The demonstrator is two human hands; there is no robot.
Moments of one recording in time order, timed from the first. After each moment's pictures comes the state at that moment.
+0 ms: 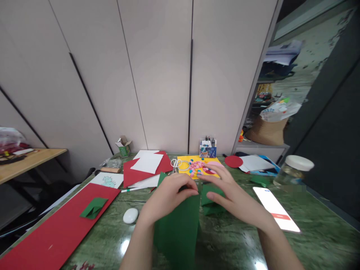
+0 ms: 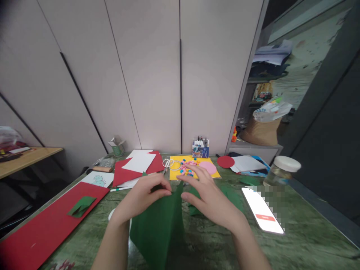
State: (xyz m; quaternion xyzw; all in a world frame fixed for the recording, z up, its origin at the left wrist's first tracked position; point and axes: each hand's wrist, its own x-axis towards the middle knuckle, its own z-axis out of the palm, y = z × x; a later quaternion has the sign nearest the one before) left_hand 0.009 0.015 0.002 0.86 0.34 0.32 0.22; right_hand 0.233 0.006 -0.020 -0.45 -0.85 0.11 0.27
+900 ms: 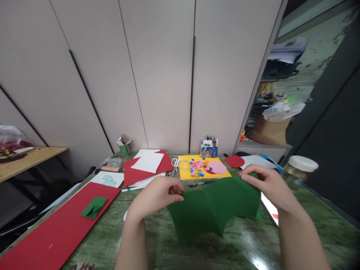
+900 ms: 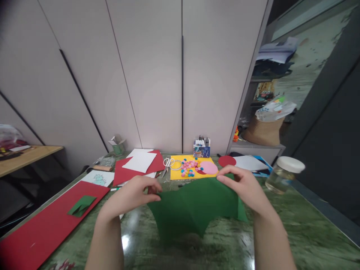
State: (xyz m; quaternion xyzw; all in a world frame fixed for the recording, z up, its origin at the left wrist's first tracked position) left_hand -0.032 0.036 -0.018 0.85 0.42 0.23 0.24; right_hand 0.296 0.037 -0.033 -0.52 -0.70 0.21 0.44
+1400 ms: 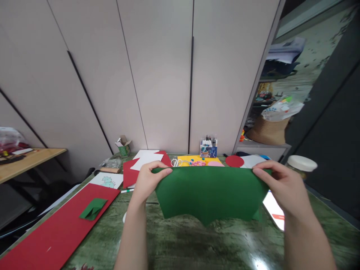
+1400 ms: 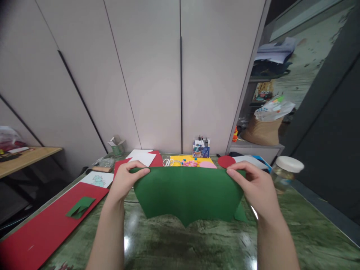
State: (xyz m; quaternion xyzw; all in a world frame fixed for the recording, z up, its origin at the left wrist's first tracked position) left_hand -0.037 0.065 -0.021 0.66 0.49 0.50 0.27; right_hand 0.304 0.029 -0.033 -0.55 -0.57 0.17 0.58
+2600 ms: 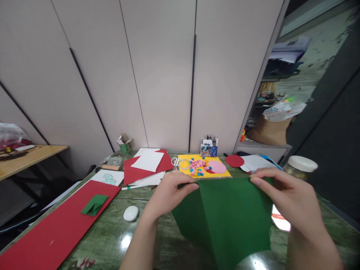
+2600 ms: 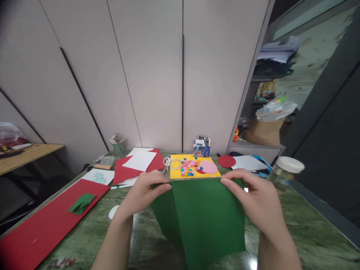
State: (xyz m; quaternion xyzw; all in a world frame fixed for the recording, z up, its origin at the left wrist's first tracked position) left_hand -0.001 0.030 -0.007 0.84 0.35 0.35 0.21; right_hand 0.281 -0.001 -0.018 -0.55 -0.64 0.06 0.53
